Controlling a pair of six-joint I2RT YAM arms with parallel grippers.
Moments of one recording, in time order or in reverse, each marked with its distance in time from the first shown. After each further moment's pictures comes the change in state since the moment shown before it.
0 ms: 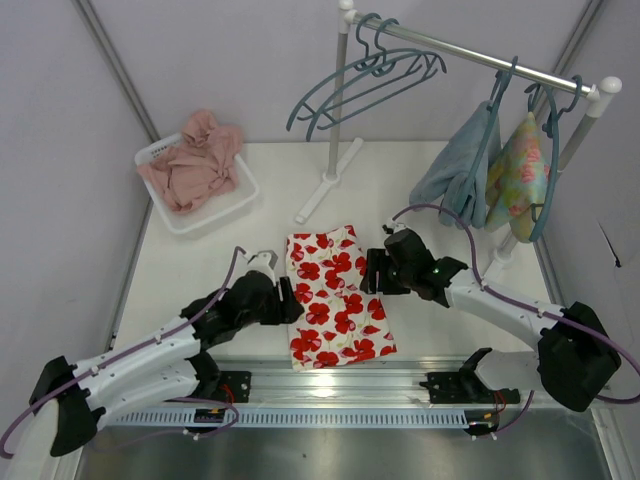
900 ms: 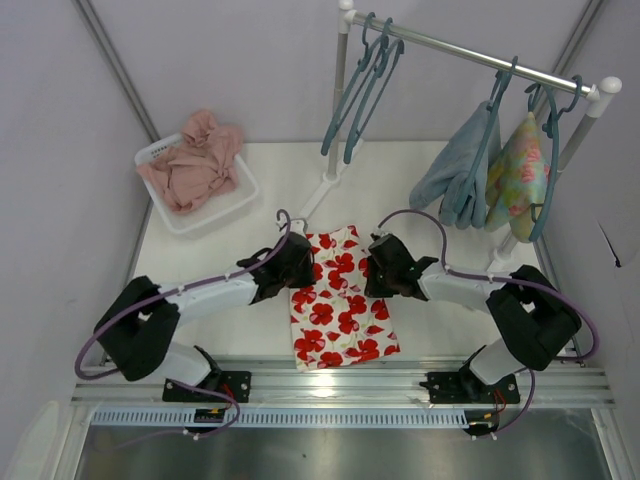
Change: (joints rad) left arm 0.102 0.564 0.312 0.215 -0.071 0.108; right arm 0.007 0.266 0.010 0.152 0.039 -0.008
